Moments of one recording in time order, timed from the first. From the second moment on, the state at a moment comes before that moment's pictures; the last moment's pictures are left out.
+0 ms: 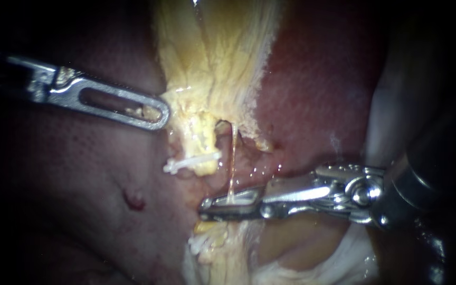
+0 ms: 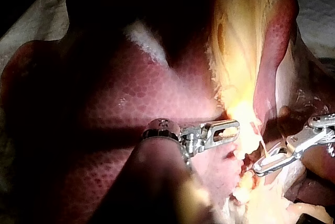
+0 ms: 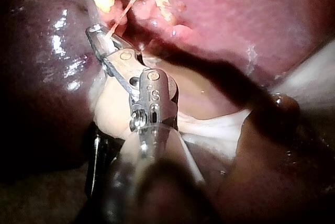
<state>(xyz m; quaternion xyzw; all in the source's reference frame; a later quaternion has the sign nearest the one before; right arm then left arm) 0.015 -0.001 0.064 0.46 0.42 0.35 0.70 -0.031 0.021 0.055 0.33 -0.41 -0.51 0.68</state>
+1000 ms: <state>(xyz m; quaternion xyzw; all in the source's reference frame) 0.015 -0.001 0.068 0.34 0.48 0.26 0.76 -0.031 0.021 0.055 0.33 -0.41 -0.51 0.68</state>
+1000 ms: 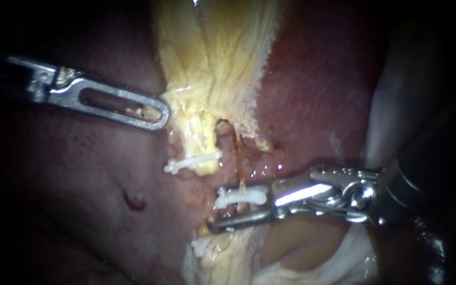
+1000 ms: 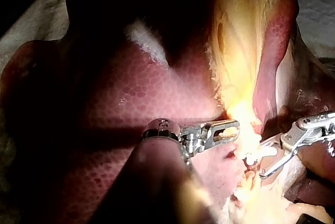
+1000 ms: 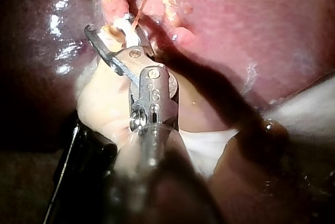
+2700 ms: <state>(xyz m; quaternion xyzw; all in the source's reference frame) 0.003 0.006 0.063 0.23 0.54 0.12 0.80 -0.036 0.020 0.063 0.33 -0.40 -0.50 0.70</state>
